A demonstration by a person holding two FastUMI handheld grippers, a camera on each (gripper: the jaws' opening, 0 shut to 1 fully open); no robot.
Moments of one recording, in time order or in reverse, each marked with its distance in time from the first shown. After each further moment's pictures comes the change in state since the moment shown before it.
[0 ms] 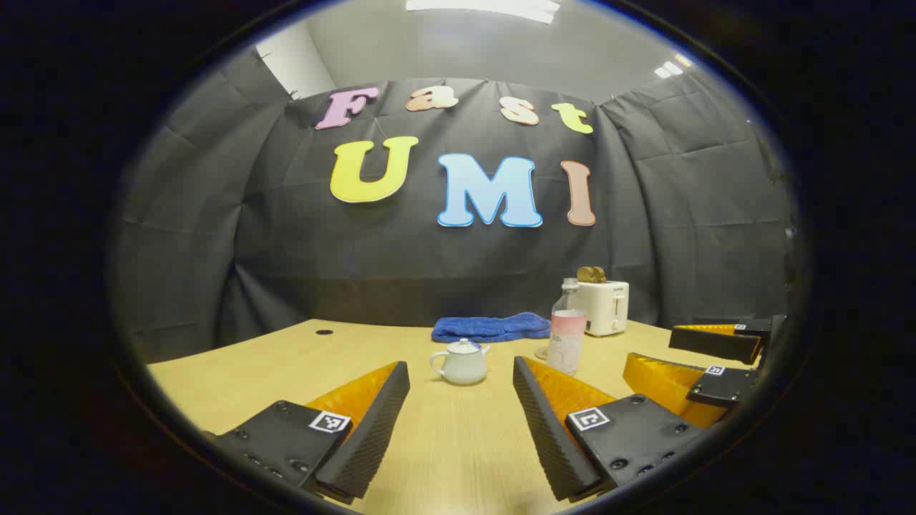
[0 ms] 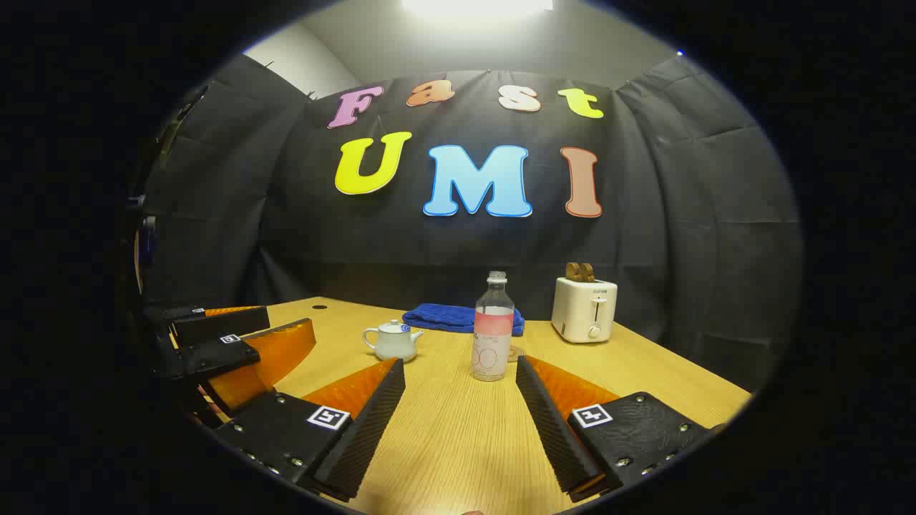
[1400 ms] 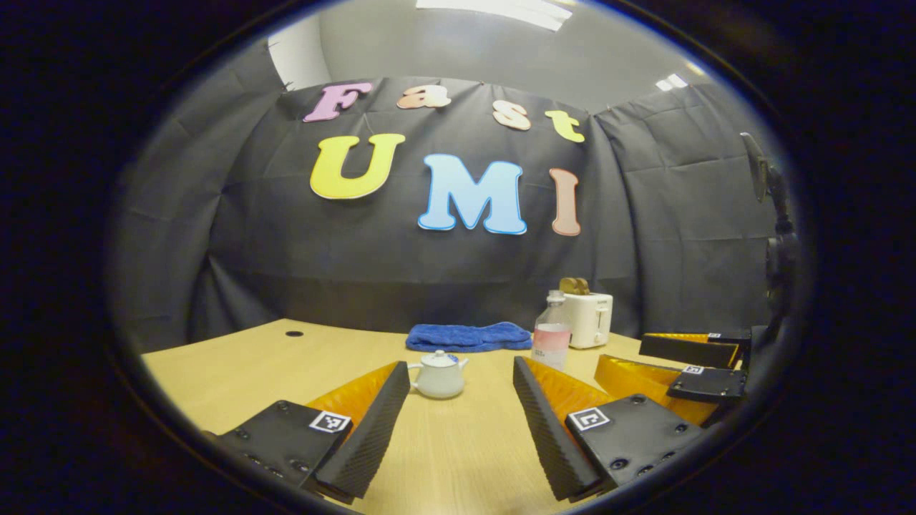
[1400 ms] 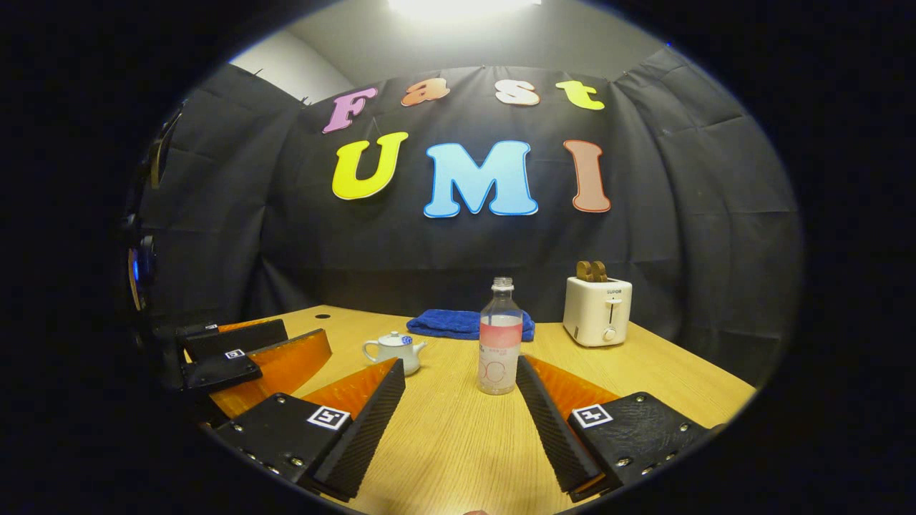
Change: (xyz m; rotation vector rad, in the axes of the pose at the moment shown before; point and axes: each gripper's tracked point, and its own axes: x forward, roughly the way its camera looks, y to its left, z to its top) left arm 0.042 -0.021 0.006 -0.057 -0.029 -0.121; right arm 0.043 -0.010 0.014 0.045 -0.006 0.020
